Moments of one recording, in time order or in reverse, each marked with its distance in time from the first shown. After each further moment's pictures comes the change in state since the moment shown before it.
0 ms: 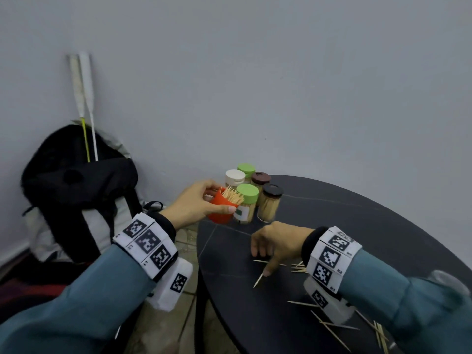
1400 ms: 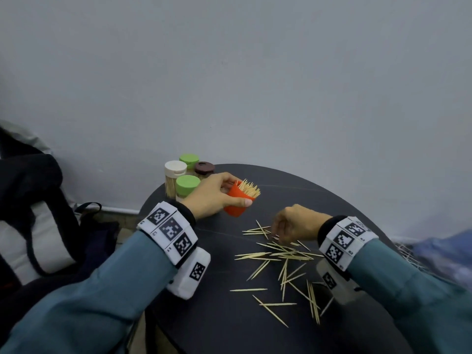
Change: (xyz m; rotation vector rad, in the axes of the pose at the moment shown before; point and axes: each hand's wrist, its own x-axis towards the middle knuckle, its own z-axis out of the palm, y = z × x) left_hand 0.039 0.055 0.108 -0.026 -0.208 0.152; right_hand -0.081 0.103 0.007 0.033 0.195 0.333
